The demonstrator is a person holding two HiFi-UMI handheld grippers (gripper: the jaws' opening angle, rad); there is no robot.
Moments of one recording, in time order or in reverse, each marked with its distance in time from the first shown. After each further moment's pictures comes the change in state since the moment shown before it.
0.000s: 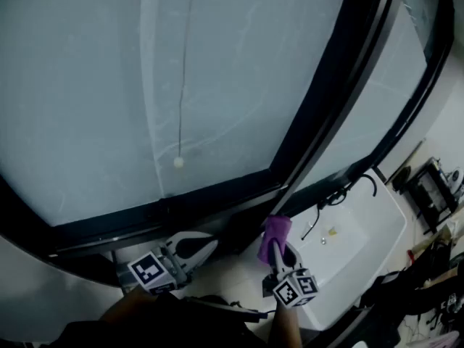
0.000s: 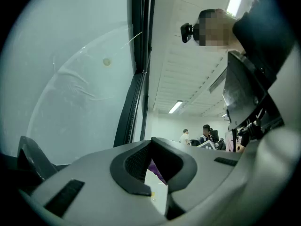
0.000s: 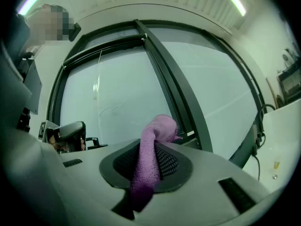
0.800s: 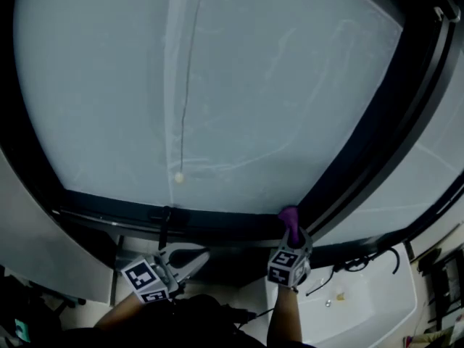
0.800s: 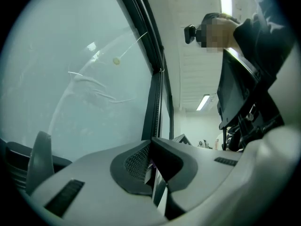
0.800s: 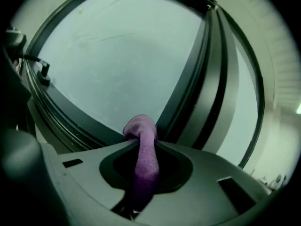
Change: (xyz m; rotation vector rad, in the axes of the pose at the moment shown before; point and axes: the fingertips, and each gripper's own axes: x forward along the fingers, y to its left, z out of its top) left arm 0.023 0.030 -0.017 0.037 0.023 0.345; right arm 0.180 -0.099 0.043 -0.727 0.248 -0.254
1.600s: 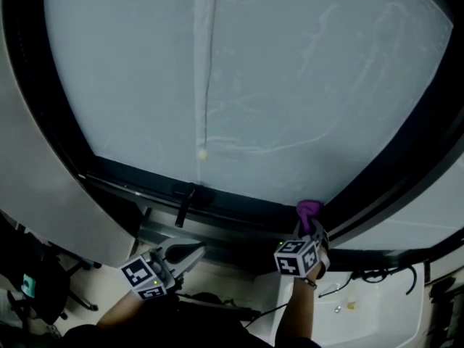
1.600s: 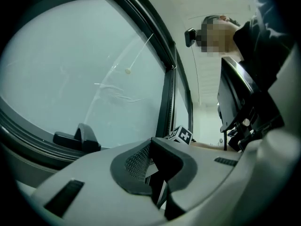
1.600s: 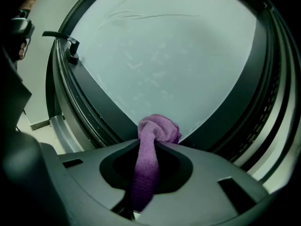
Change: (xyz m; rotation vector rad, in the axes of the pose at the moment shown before) left arm -0.046 -0.008 -0.015 -0.021 0.050 0.271; right arm 0.018 0.050 0.001 -0.368 0.129 0.253
